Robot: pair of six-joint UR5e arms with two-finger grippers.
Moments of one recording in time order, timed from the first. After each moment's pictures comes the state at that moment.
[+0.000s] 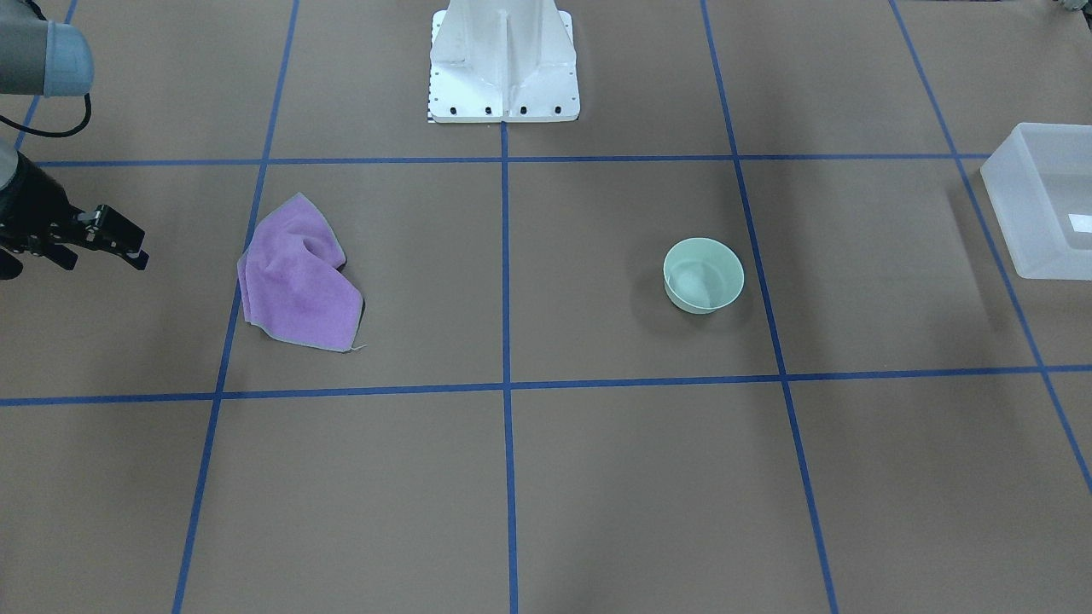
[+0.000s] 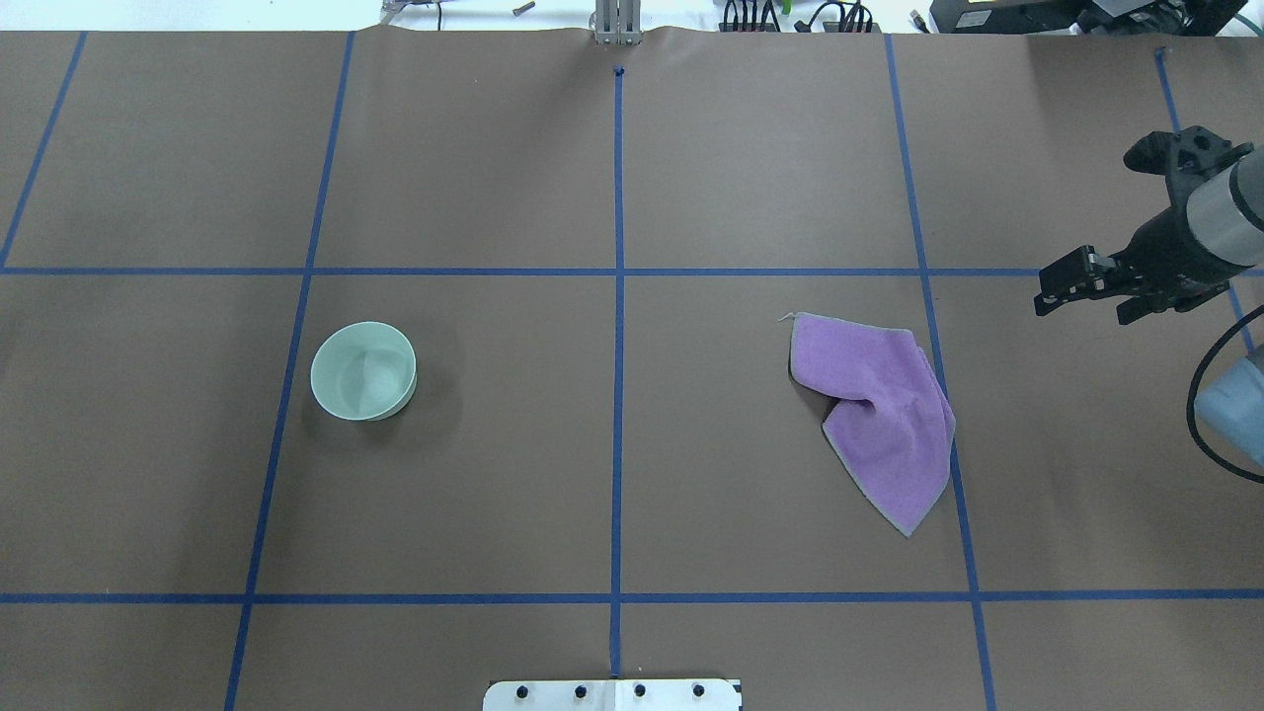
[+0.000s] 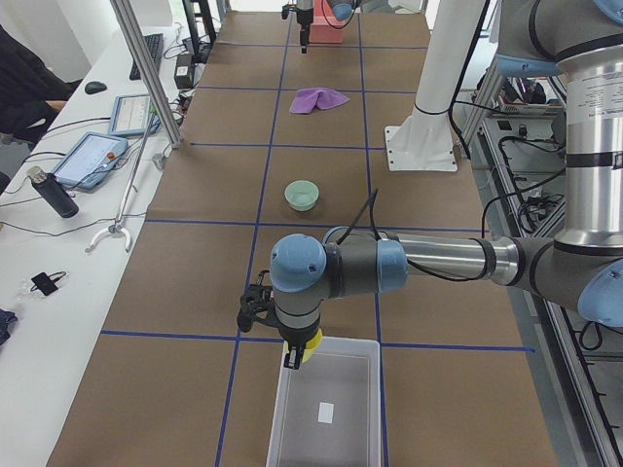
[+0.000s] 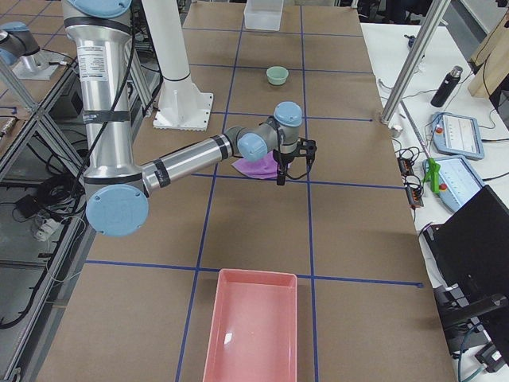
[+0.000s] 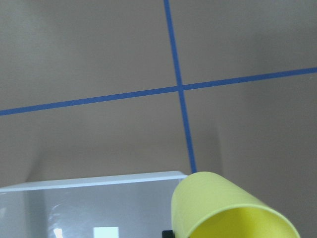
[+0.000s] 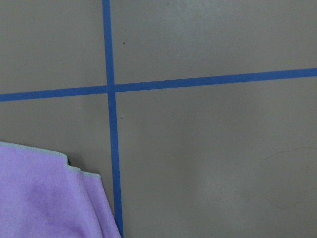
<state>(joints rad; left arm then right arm) -1.76 -1.43 -1.76 -1.40 -2.24 0.37 1.02 -1.52 1.90 -1.40 2.26 0.83</state>
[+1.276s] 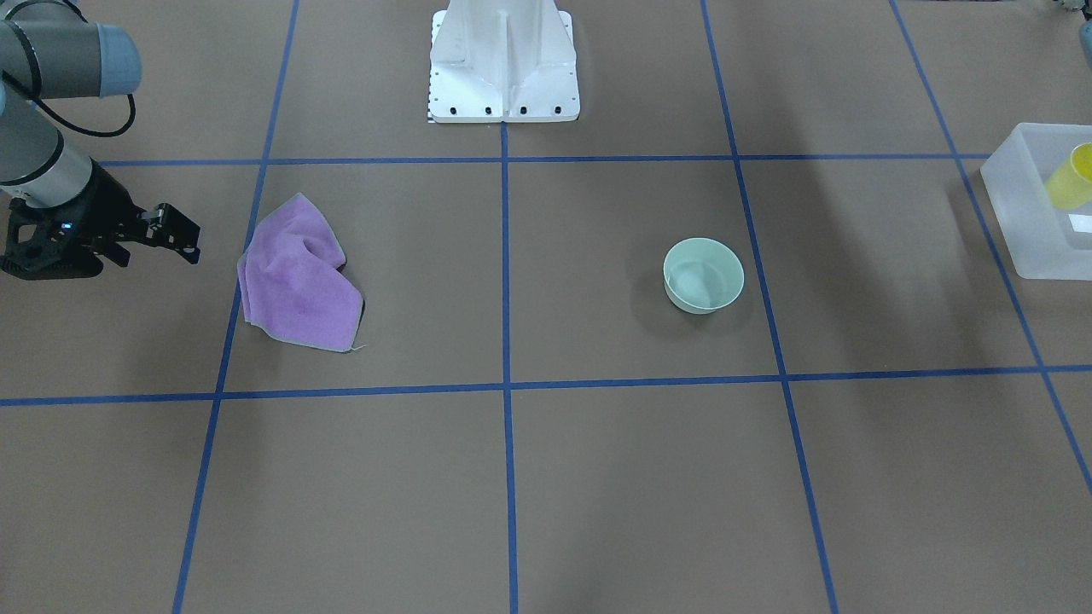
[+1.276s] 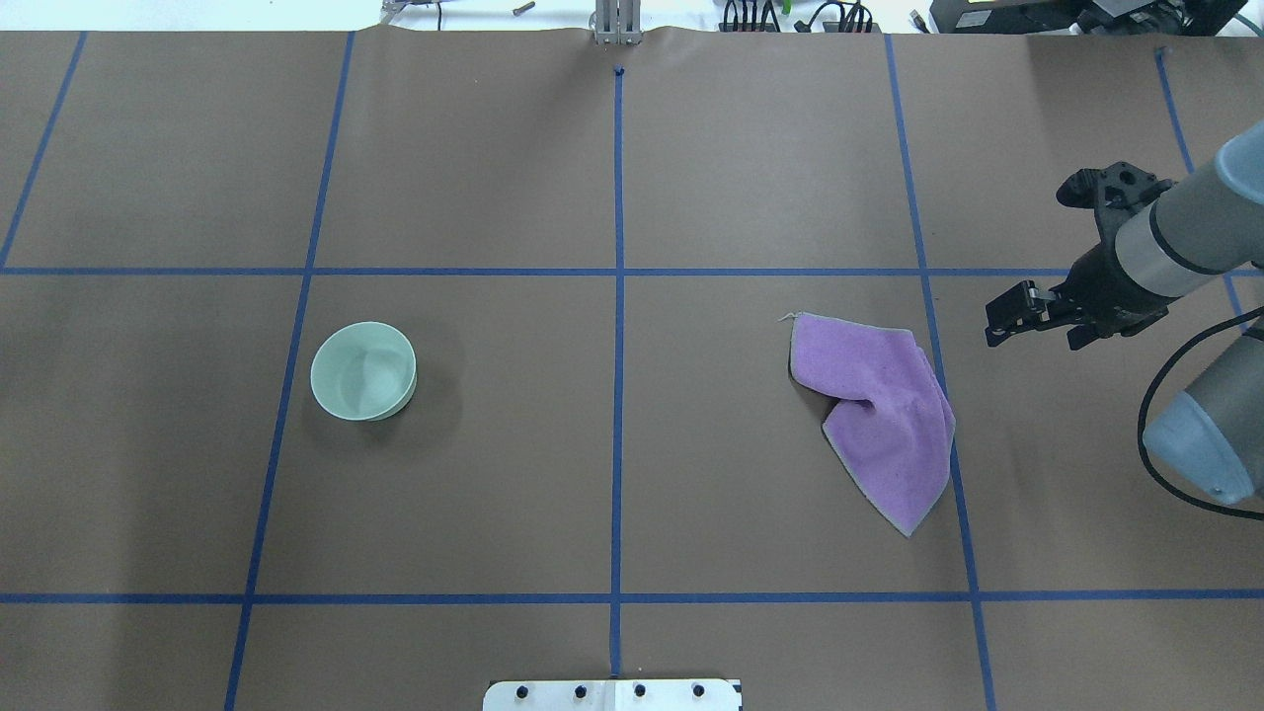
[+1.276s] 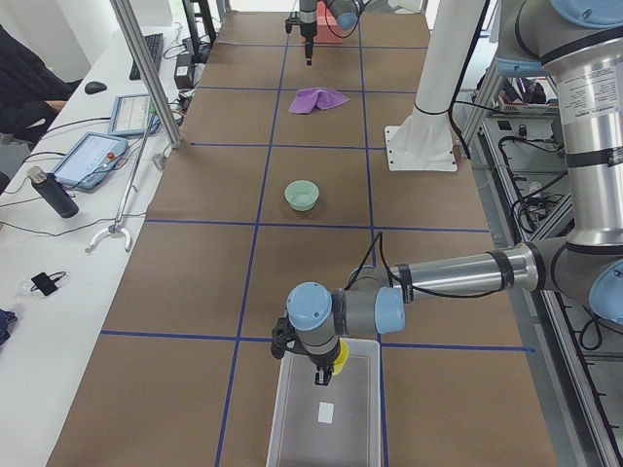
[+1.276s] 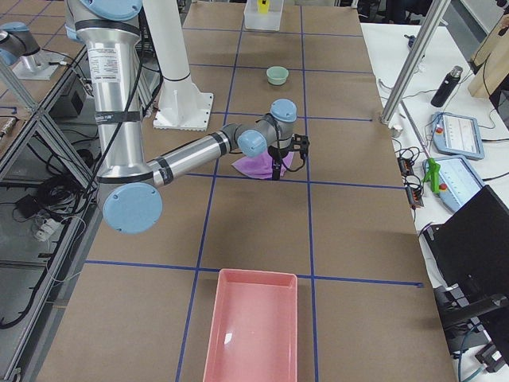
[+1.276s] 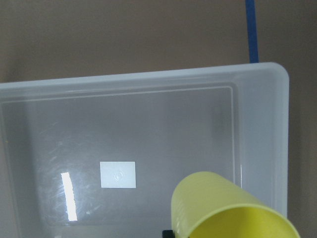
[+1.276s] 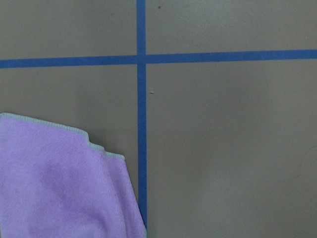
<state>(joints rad) -1.51 -1.33 -1.62 -1.64 -2.30 0.19 0.92 -1.49 1.90 -1.40 2.22 0.86</state>
